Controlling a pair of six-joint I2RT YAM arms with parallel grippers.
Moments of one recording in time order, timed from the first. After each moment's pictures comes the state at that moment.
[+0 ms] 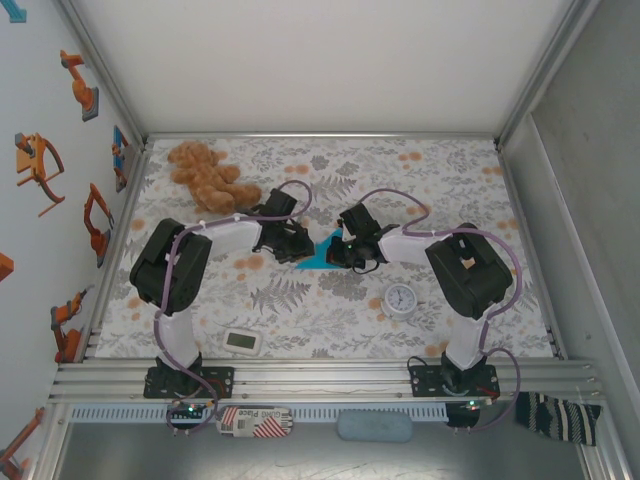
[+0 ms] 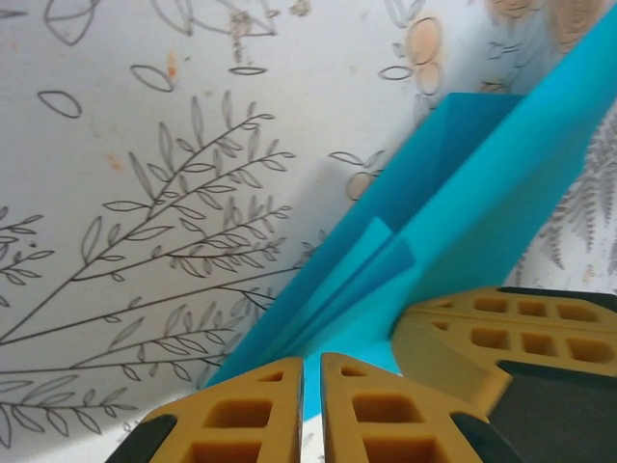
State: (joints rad) left arm -0.61 1.90 1.13 -0.37 0.40 -0.71; right arm 0.63 1.86 1.00 -0.16 -0.35 0.72
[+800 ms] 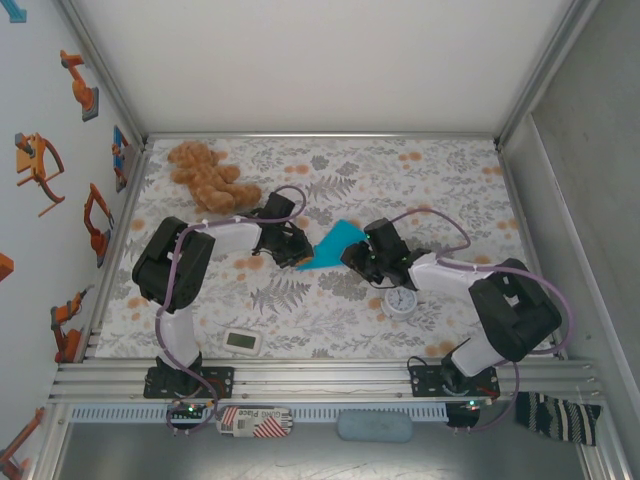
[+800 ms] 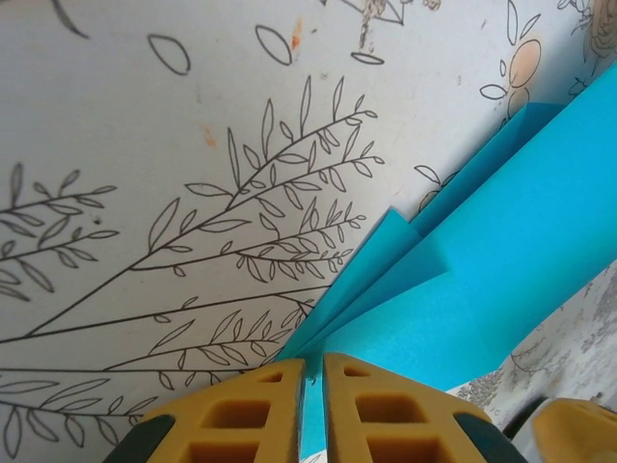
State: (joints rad) left arm -0.60 1.91 1.10 -0.33 0.43 -0.89; right arm 0.62 1.52 0.69 -0.03 -0.19 1.11
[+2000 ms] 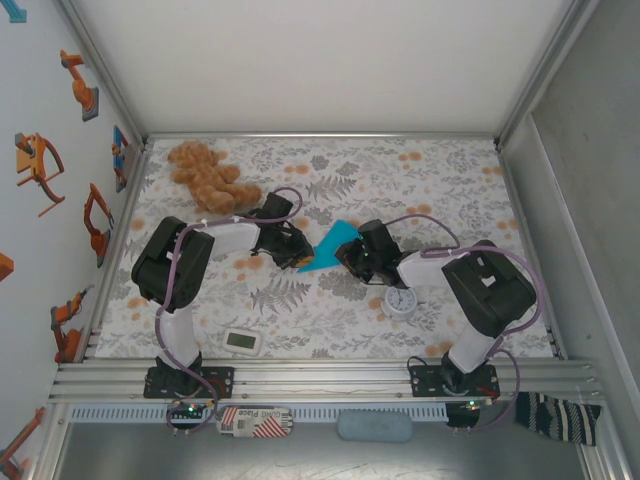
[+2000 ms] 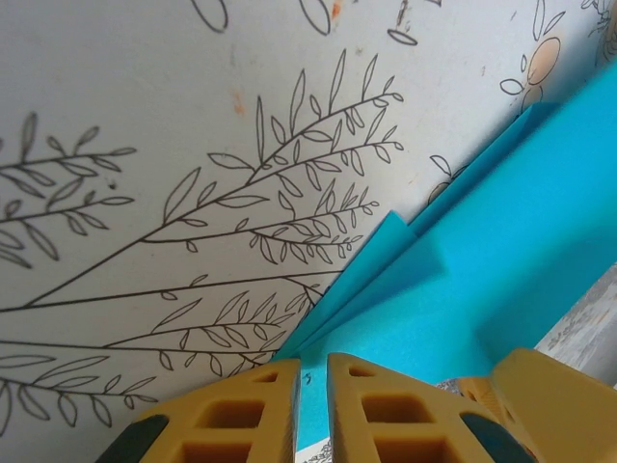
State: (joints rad) left arm -0.59 1.91 1.09 -0.32 0.48 -0.96; right arm 0.62 1.70 0.69 0.24 -0.22 1.25
